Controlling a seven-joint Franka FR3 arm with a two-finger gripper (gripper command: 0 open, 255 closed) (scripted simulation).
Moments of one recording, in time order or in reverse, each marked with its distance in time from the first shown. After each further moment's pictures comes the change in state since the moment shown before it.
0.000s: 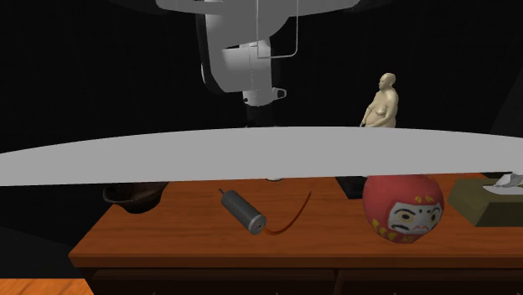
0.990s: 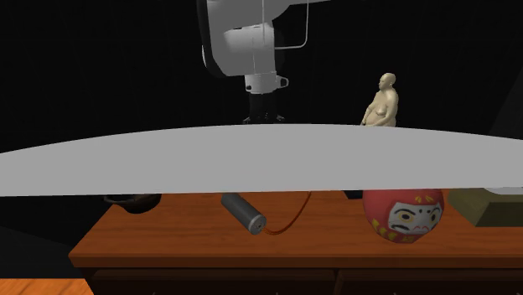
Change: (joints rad) arm -0.026 -0.037 0.016 0.047 -0.009 -0.133 -0.104
